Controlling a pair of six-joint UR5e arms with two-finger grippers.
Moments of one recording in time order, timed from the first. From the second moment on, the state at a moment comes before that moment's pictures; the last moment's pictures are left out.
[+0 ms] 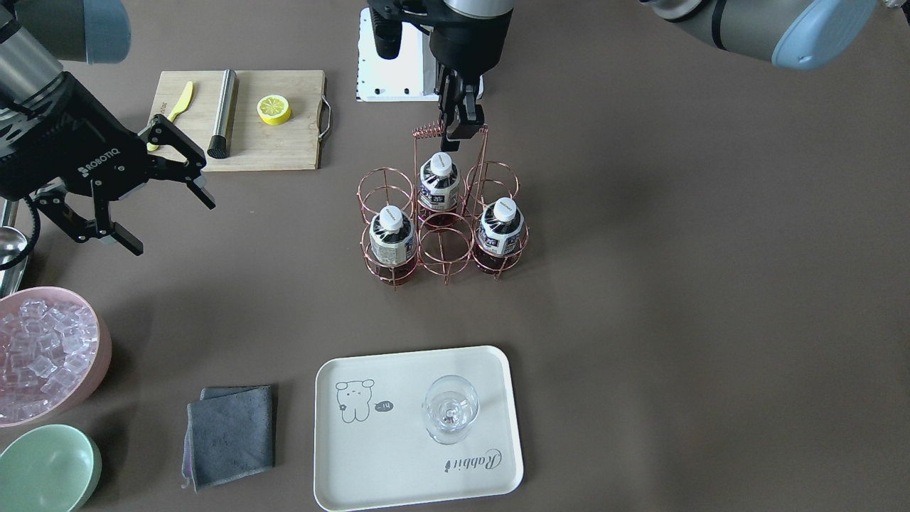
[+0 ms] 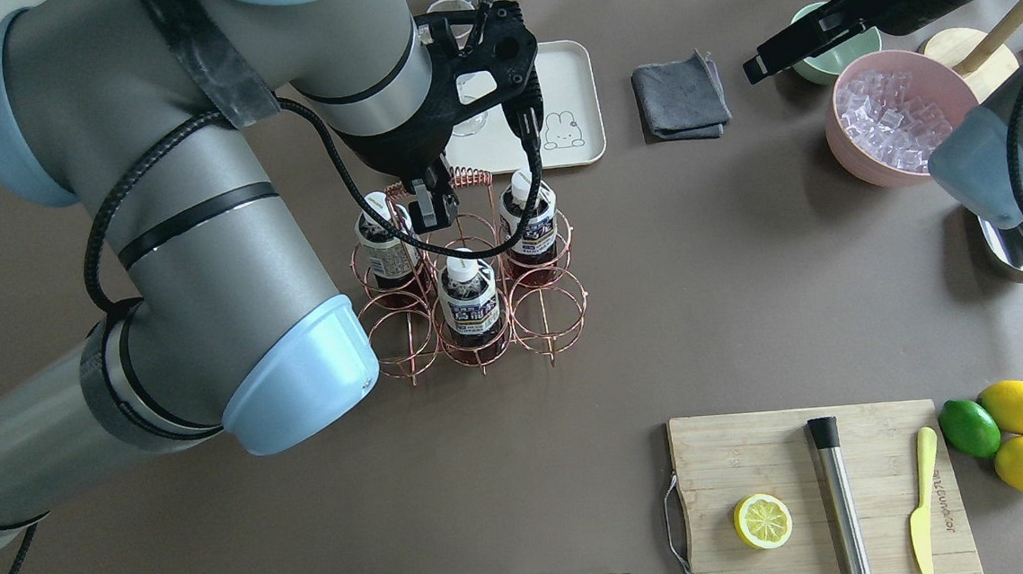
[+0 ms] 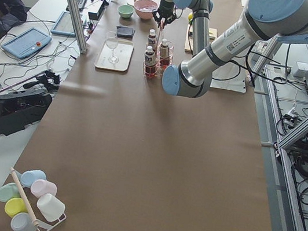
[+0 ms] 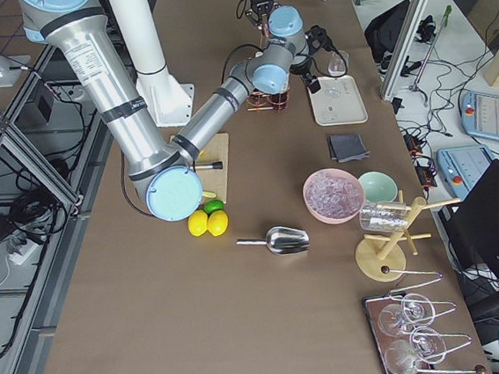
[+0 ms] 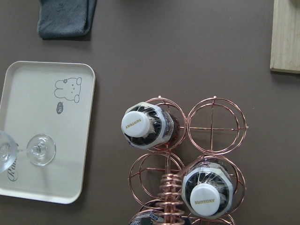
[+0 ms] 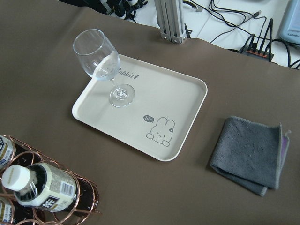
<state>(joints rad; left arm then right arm) -0.68 -2.53 -1.89 -1.17 -1.96 0.30 1.05 -1.16 1.91 -1.23 2.22 0.58</state>
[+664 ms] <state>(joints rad) -0.68 -2.53 -1.89 -1.17 -1.96 0.30 0.79 -1.10 1.88 -0.94 1.87 0.64</state>
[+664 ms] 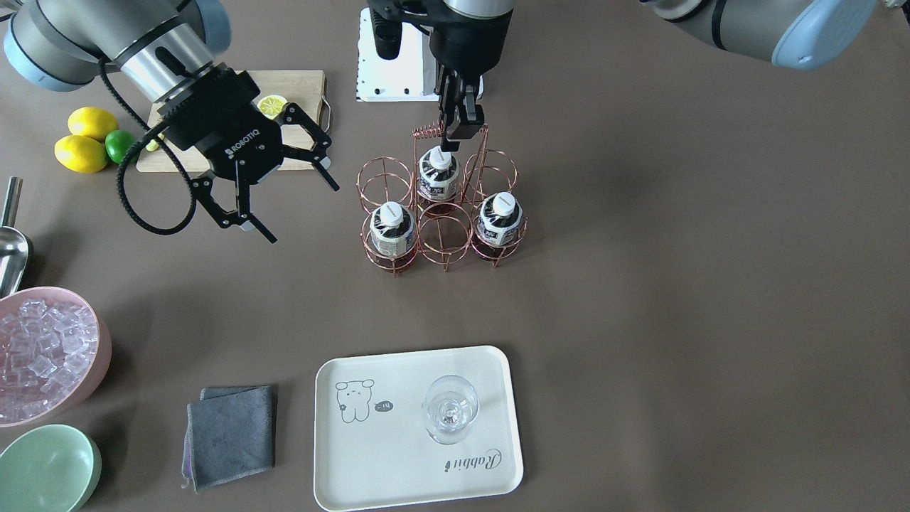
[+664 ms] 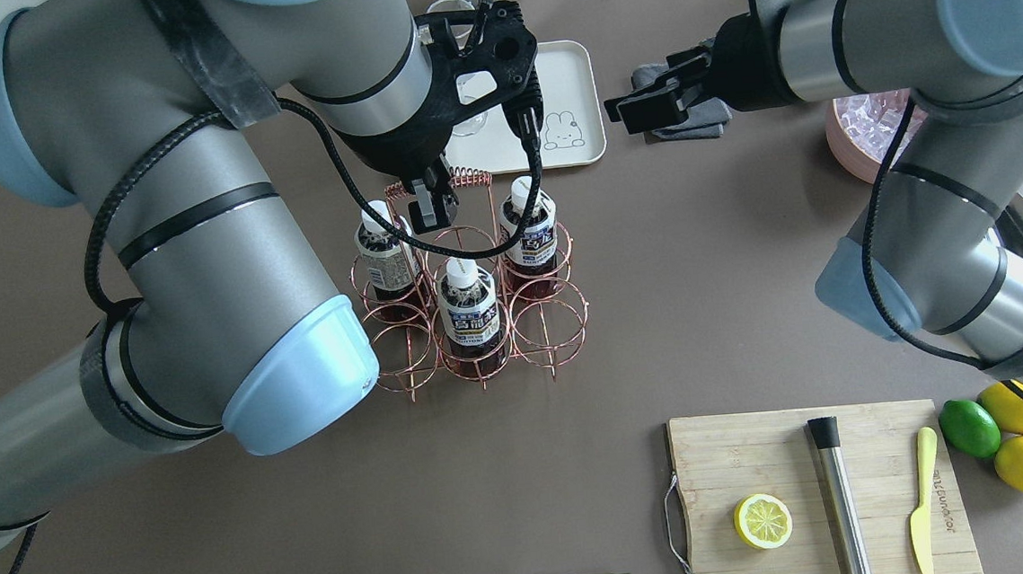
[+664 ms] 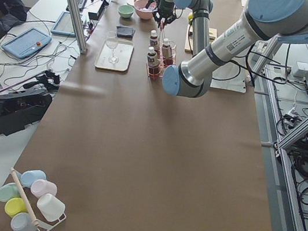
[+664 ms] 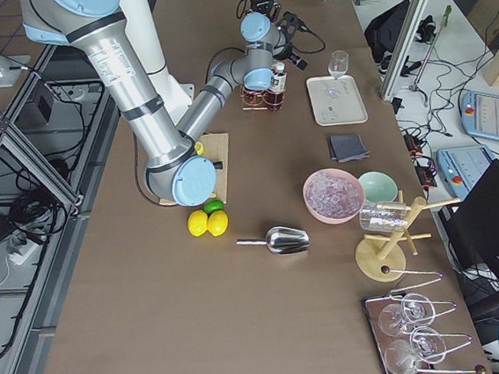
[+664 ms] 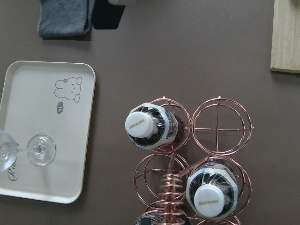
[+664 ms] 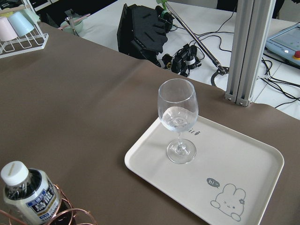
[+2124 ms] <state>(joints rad) -0.68 -2.52 -1.89 -1.18 -1.94 0.30 0.60 -1.06 1.82 -0.88 1.67 0.62</state>
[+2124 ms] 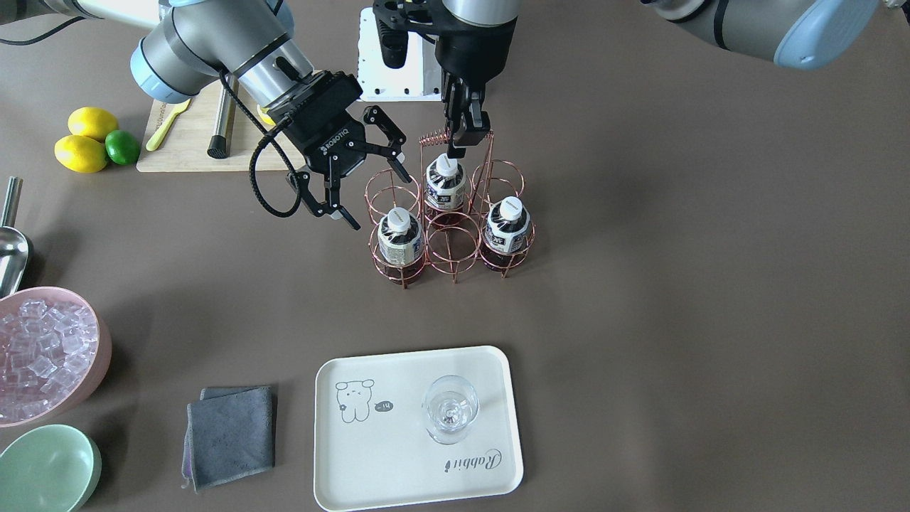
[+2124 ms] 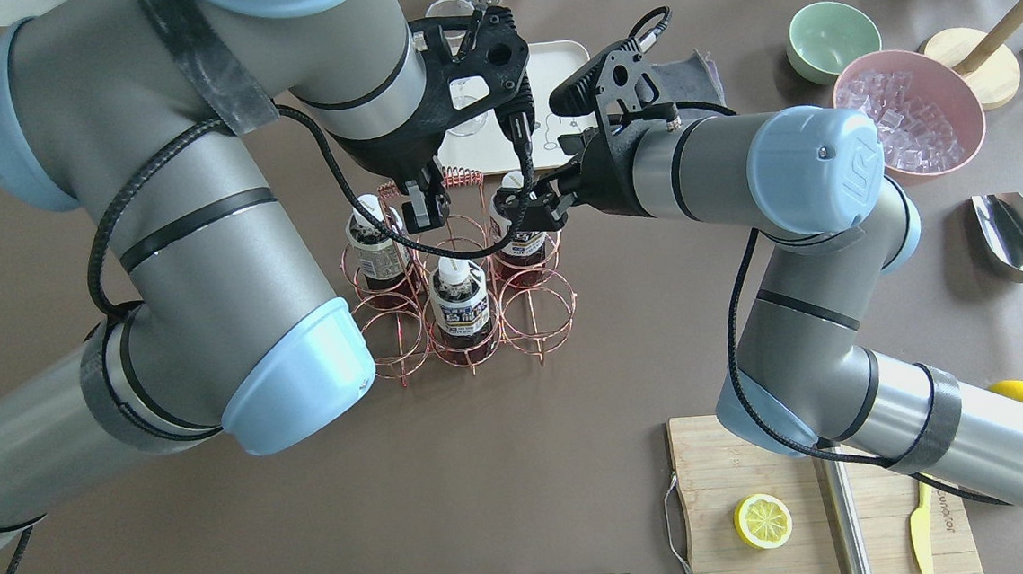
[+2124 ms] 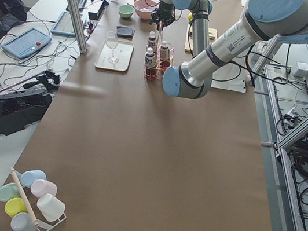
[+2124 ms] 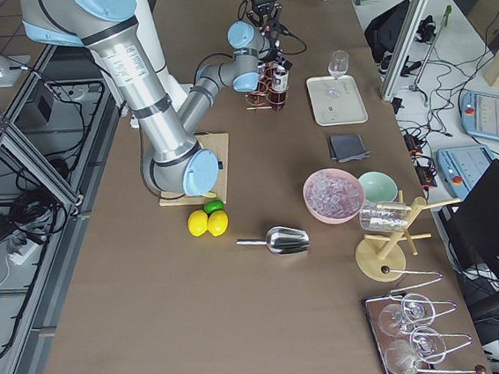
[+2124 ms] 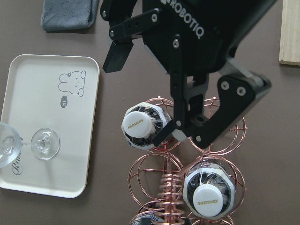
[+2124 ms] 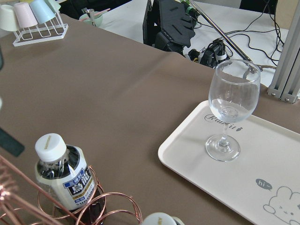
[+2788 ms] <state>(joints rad) -0.68 -2.52 -1.88 -1.18 -1.94 0.30 0.58 -1.04 1.79 -0.88 1.64 0.61</state>
